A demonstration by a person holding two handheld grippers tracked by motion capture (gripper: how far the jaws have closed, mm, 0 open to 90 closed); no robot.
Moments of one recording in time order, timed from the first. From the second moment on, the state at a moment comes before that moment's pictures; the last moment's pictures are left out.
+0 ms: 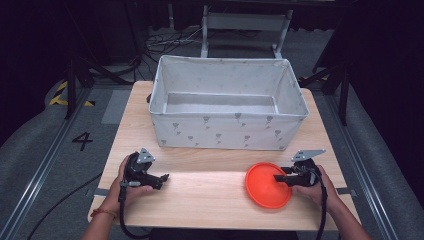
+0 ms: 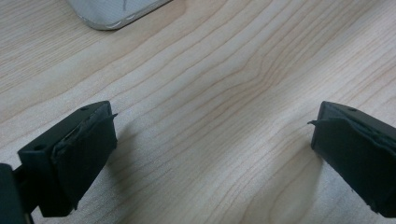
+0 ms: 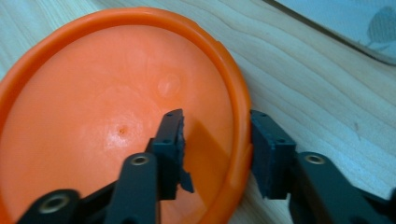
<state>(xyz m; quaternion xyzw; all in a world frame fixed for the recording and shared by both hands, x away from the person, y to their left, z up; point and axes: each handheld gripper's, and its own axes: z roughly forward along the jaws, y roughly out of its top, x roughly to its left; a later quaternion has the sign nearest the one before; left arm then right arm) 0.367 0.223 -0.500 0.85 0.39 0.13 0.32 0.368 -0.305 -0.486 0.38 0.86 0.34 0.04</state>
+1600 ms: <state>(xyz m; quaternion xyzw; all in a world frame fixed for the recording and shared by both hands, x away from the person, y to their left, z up) 0.367 0.223 -0.500 0.85 0.39 0.13 0.32 0.340 -0.275 -0.273 0.19 0.93 0.29 0.15</state>
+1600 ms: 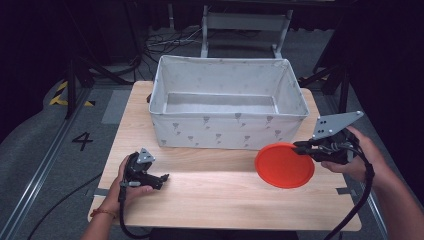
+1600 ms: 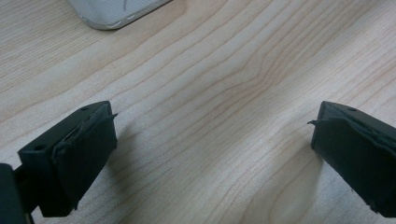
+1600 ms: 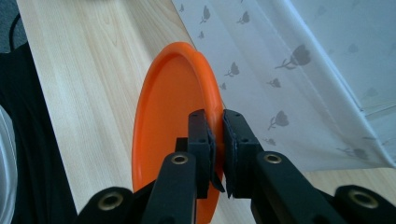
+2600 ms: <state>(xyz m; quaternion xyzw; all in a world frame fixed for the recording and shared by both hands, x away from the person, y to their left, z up) 0.367 0.223 -0.500 0.85 0.39 0.13 0.32 0.358 -0.276 -0.194 0.19 0.92 0.29 0.20</state>
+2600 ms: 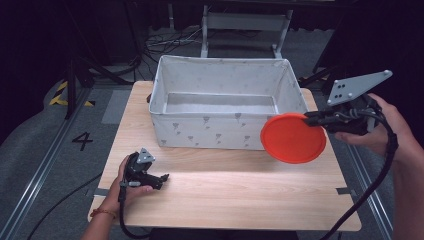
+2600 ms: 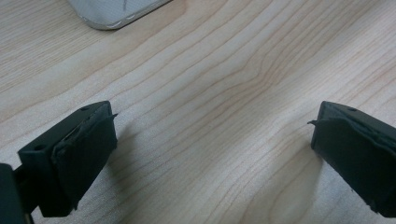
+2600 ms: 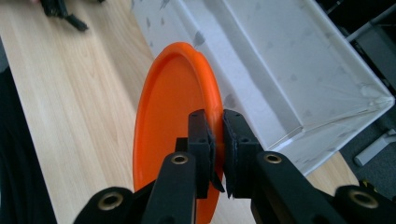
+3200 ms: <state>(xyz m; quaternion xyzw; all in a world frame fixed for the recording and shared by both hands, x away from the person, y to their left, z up) 0.367 0.223 -0.500 0.85 0.39 0.13 0.32 0.404 -0.266 -0.147 0.24 0.88 0.30 0.26</state>
